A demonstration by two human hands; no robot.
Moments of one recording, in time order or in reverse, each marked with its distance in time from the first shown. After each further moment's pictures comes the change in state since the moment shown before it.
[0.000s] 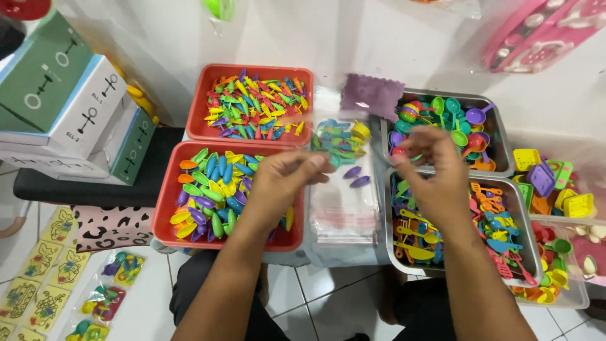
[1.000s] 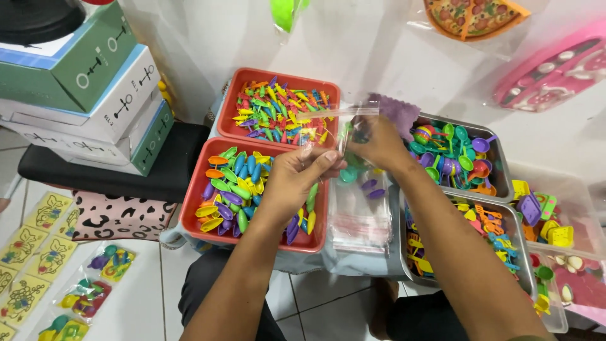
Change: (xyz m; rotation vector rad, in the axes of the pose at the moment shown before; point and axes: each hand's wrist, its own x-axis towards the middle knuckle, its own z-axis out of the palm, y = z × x) left_hand 0.008 -0.014 -0.032 -0.241 0.066 0.025; right_hand 0.096 0.084 0.103 -0.539 -0.534 0.003
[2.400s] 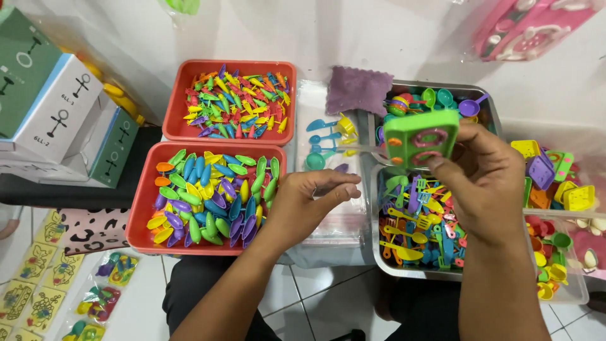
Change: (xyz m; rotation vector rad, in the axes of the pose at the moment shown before) left_hand -0.021 -0.010 0.085 0.549 -0.206 -0.022; right_hand -0.176 -0.029 -0.123 0.891 0.397 0.016
